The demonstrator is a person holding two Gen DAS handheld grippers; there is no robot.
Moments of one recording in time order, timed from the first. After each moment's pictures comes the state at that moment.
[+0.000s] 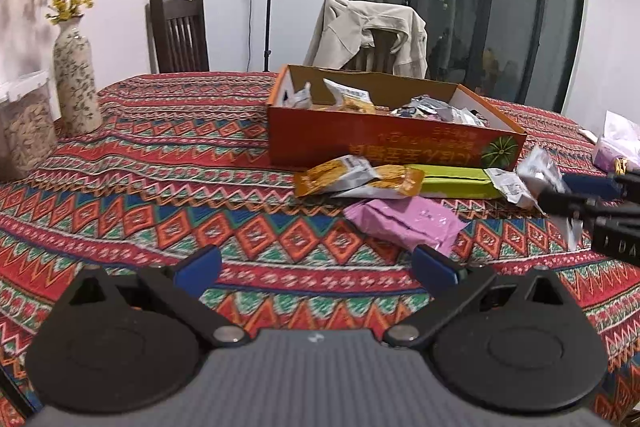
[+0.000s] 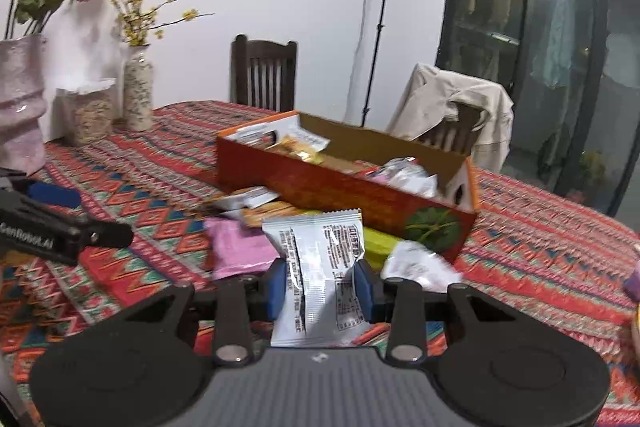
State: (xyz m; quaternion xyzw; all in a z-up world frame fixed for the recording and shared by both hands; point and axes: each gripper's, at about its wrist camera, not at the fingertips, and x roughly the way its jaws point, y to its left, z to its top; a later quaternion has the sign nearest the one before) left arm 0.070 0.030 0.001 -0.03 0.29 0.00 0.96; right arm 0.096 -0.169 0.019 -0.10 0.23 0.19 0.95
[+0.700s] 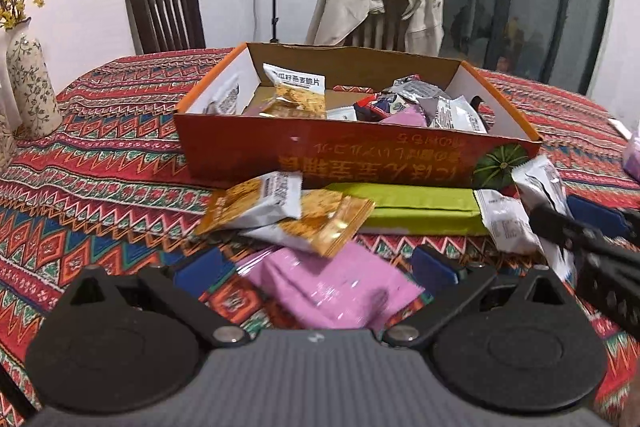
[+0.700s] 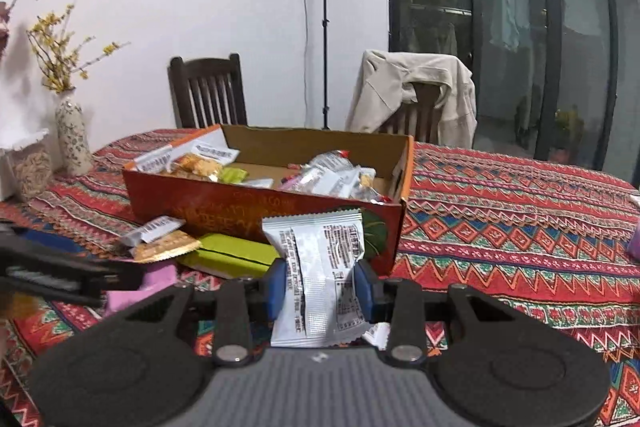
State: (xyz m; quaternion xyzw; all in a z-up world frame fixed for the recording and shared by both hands) left arm 0.168 -0.056 -0.001 -0.02 0.35 0.05 0.93; right arm 0.169 -0.223 -0.005 -0.02 0.23 0.16 0.96
